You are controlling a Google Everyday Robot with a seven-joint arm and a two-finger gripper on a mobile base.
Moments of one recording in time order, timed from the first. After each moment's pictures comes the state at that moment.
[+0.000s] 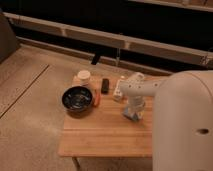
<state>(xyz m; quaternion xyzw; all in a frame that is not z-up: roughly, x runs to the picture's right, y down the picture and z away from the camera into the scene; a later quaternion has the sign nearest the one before) 0.203 0.150 0.863 -0.06 0.40 0.77 0.49</state>
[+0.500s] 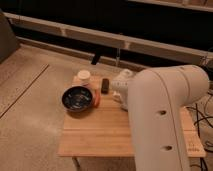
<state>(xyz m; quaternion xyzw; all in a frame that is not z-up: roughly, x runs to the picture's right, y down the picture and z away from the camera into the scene) 0.149 0.111 0.909 -0.05 0.36 0.75 0.55</state>
